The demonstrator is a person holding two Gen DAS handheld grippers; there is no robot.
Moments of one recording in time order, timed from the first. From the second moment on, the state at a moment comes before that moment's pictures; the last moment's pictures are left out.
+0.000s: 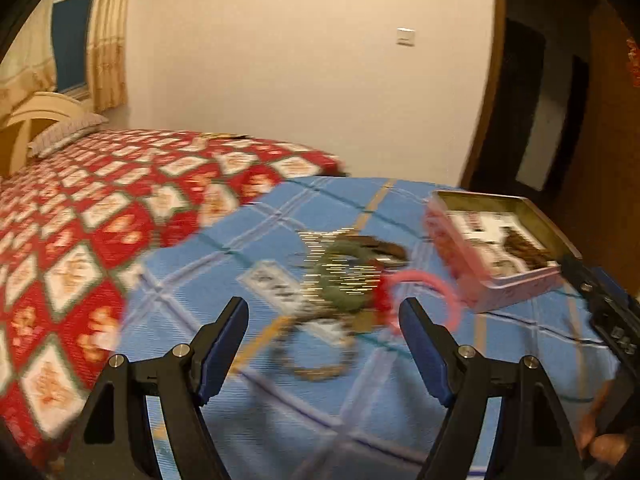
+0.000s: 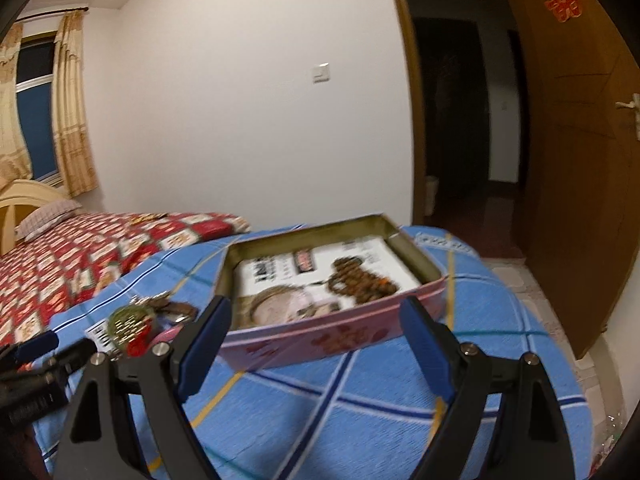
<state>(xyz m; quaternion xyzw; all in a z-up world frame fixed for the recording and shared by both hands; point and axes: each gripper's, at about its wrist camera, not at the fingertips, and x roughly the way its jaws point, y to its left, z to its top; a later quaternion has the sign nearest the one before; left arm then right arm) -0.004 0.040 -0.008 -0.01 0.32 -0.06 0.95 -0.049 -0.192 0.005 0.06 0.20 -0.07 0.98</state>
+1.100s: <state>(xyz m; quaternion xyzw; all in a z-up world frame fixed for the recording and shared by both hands) 0.012 0.102 -0.024 -0.02 0.37 -0.05 0.93 0.045 -0.078 -0.050 -0.03 0.43 0.06 0.90</state>
